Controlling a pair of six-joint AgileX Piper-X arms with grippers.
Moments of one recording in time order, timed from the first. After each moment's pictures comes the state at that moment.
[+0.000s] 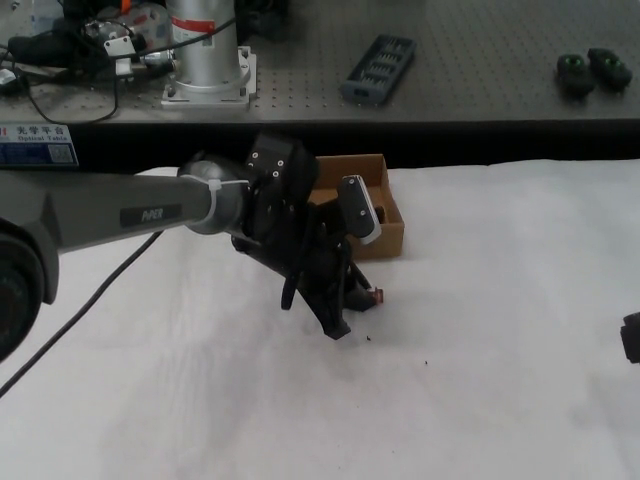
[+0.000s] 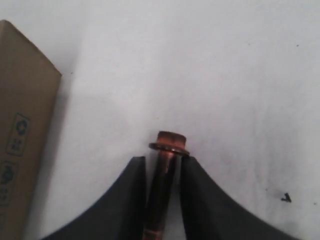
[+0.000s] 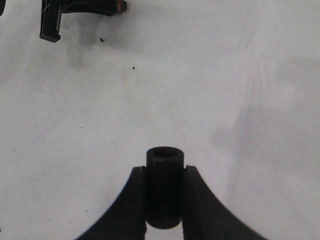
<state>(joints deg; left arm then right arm) -28.2 128.6 -92.2 18.1 31.1 47.6 26.2 51.6 -47.6 57.8 -3.1 8.1</state>
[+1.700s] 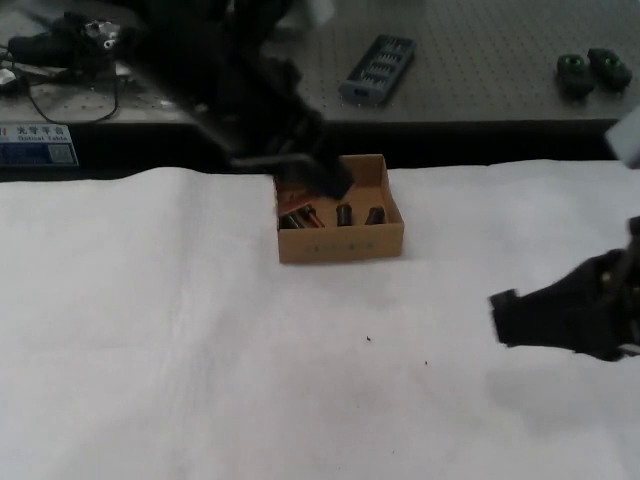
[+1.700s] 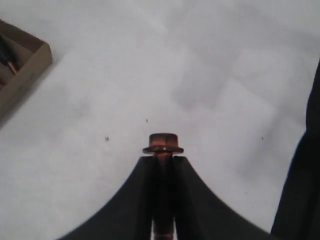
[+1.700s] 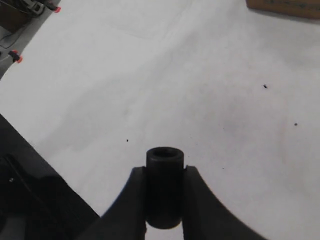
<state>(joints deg) -25.7 97.3 -92.0 52.4 34.8 18.2 36.1 57.4 -47.6 40.7 -25.6 10.2</state>
